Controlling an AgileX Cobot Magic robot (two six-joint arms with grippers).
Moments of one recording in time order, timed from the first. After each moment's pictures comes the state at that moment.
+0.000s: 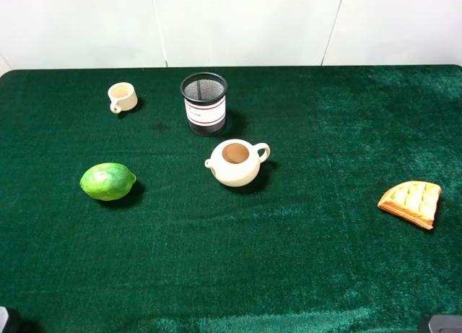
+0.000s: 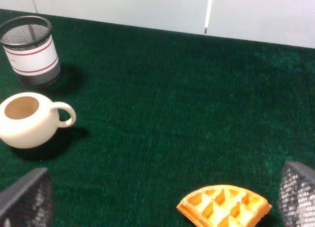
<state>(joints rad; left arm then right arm) -0.08 -0.01 -0.50 0.00 1.06 -0.08 0.08 -0.01 -0.50 0.19 1.02 -0.15</state>
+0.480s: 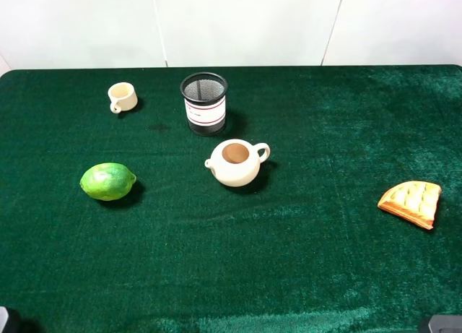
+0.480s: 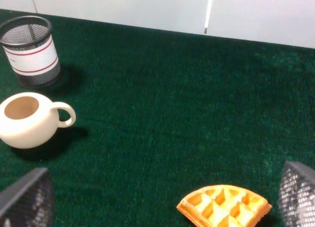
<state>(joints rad) -0.08 -0.01 -0.50 0.00 1.06 -0.08 0.08 -0.01 -0.50 0.19 1.02 -0.15</state>
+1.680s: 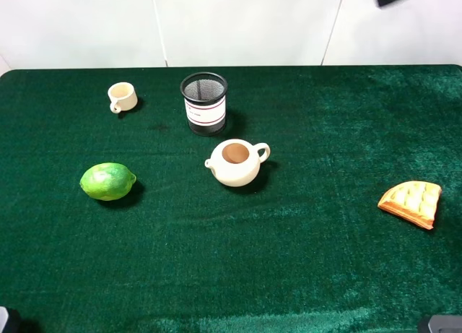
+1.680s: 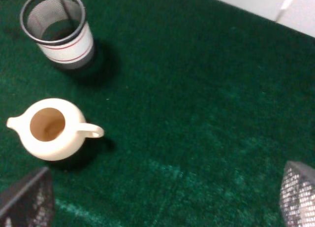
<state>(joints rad) -0.08 -0.01 -0.50 0.00 1.06 -0.08 0.40 1.25 -1.33 0.08 1.07 -0.12</state>
